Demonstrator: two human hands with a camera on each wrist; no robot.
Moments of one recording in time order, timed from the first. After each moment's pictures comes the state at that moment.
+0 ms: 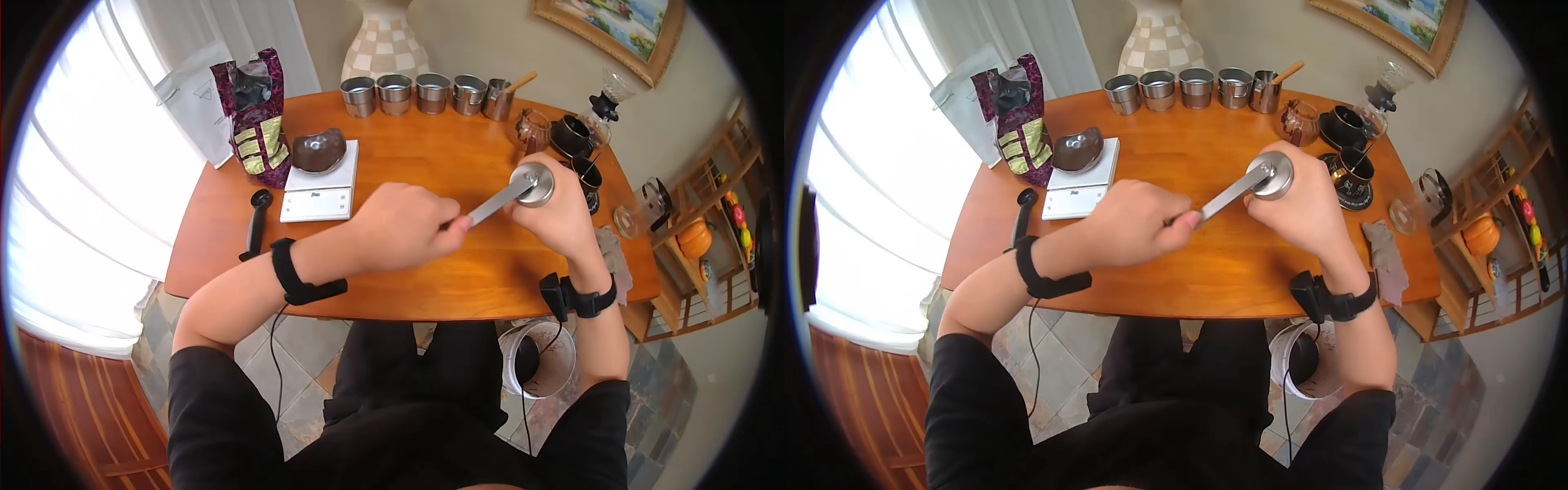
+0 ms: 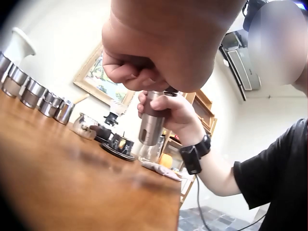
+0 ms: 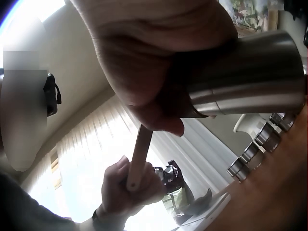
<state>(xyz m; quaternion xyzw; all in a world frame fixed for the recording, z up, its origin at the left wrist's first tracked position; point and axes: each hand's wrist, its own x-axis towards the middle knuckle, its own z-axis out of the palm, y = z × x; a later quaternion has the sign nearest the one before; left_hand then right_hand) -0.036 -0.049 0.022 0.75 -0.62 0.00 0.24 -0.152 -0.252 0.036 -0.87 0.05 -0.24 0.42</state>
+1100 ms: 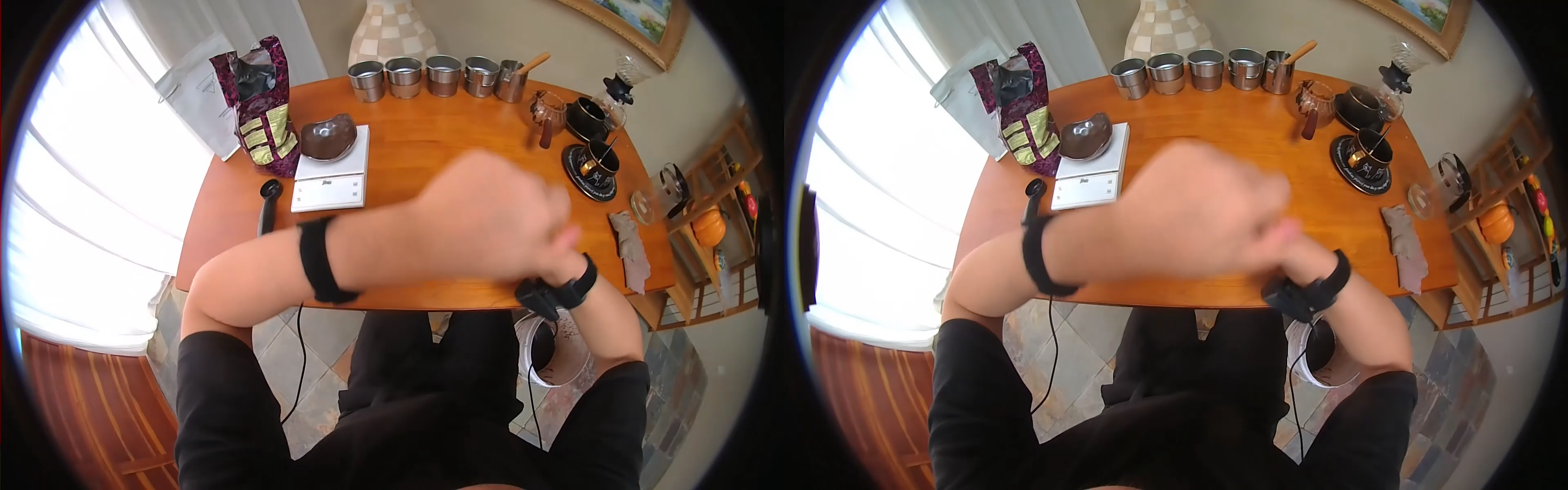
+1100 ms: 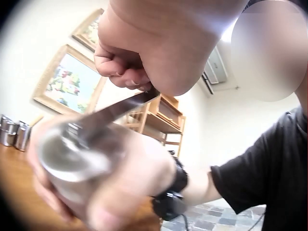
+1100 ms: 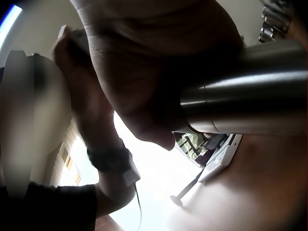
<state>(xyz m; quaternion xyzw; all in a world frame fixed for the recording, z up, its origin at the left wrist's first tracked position) -0.067 -0.079 0.057 0.69 -0.66 0.17 0.25 -0.125 -0.205 -0.021 -0.88 -0.07 0.00 0.47</state>
